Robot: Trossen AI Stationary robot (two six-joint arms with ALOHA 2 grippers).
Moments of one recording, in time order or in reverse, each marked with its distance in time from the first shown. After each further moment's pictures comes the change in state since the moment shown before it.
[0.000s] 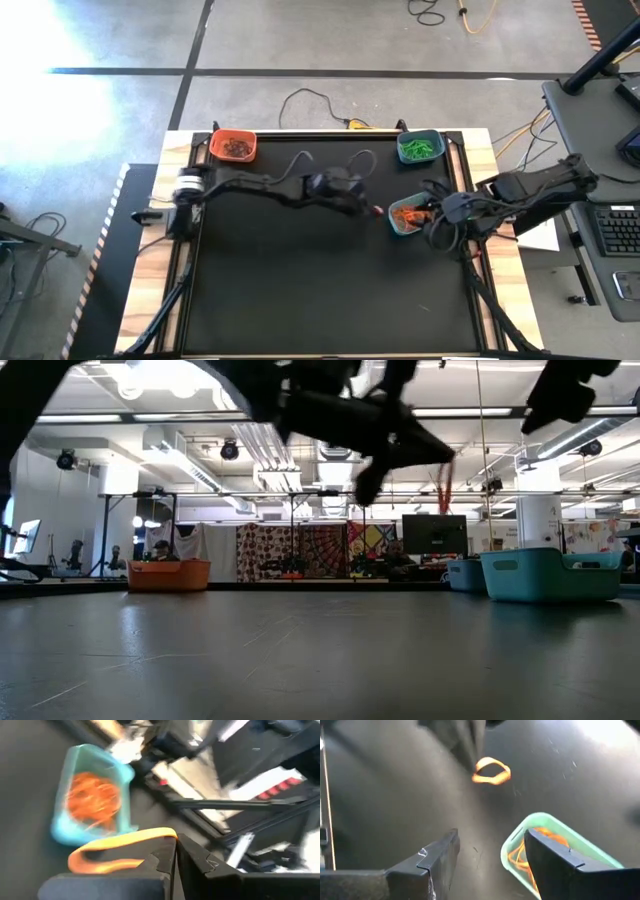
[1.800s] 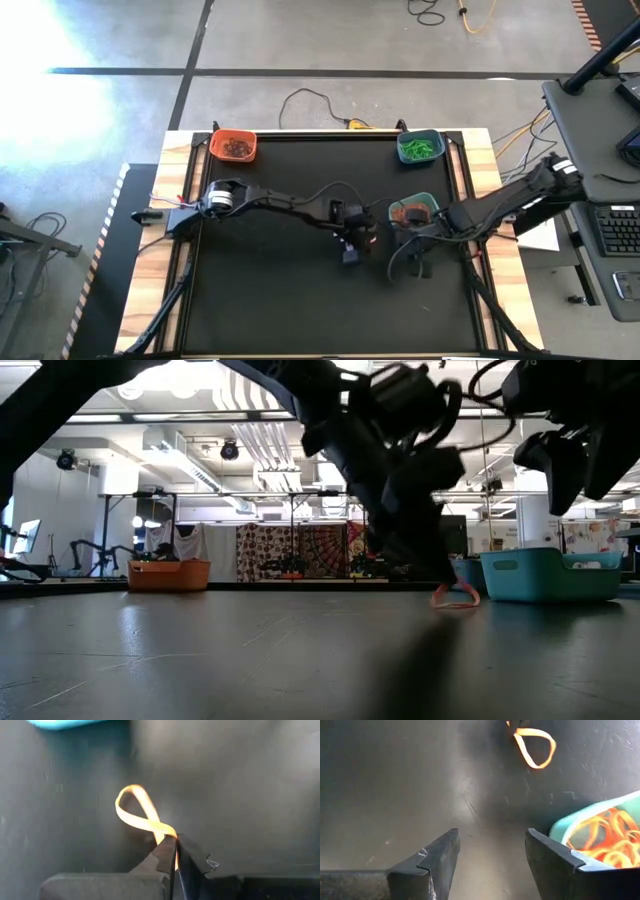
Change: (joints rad) left arm -0.100 0.291 0.349 -0.681 -0.119 0.588; right arm 0.059 0.348 -0.107 0.146 -0.251 -0.248
